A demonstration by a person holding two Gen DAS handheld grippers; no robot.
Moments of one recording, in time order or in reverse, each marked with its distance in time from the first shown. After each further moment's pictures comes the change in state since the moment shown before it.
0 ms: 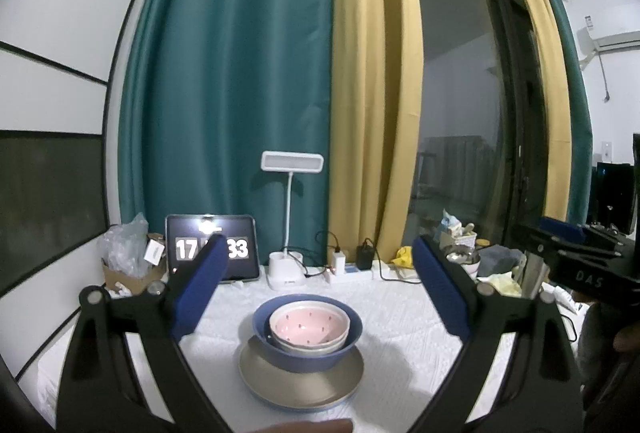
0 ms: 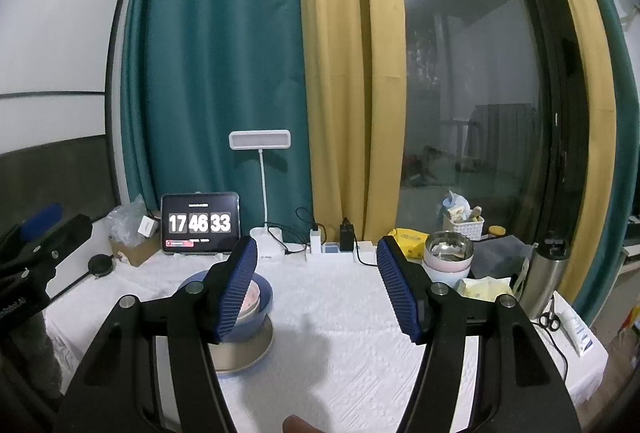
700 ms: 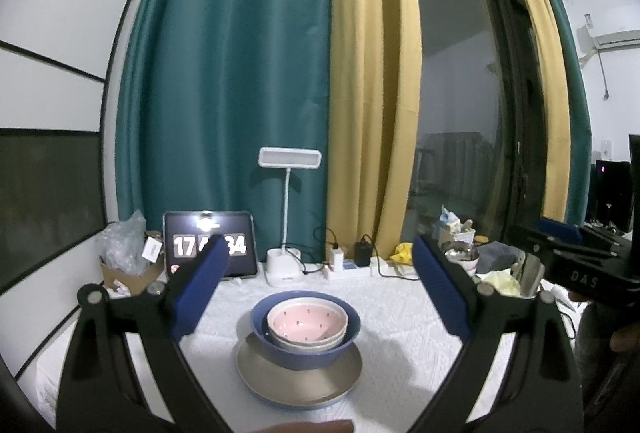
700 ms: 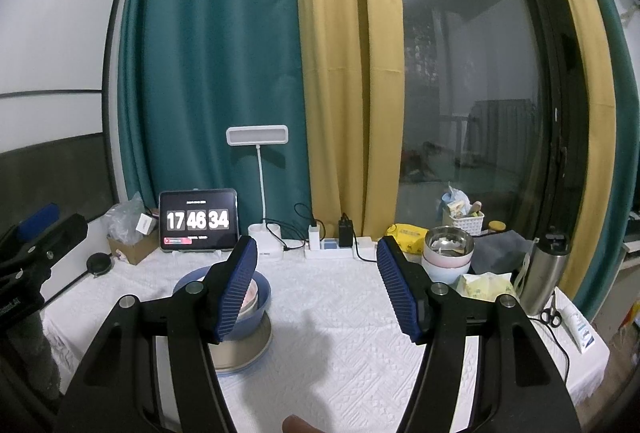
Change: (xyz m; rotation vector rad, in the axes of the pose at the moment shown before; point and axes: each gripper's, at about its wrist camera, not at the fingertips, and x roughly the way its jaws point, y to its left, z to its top) left arm 0.001 -0.002 -0.003 0.003 0.012 -0.004; right arm 0.000 -0.001 0.001 0.001 0.003 0.001
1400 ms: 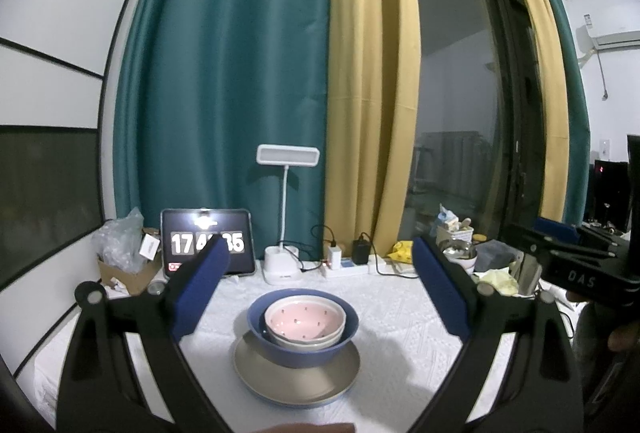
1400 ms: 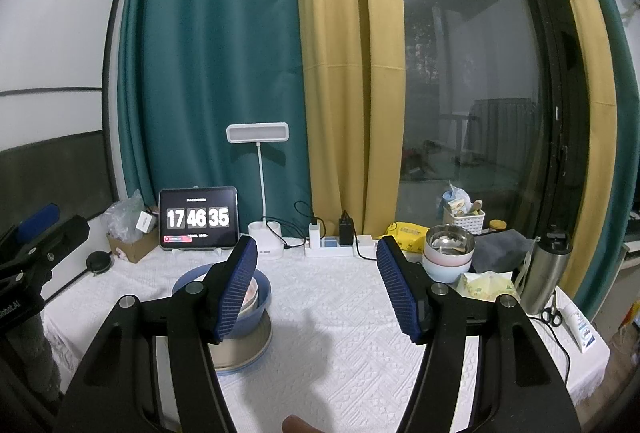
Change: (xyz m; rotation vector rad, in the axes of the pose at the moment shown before) left arm 0.001 0.000 -0.002 -0.005 0.007 -0.011; right arm 0.002 -0.001 0.001 0.001 0.002 -0.002
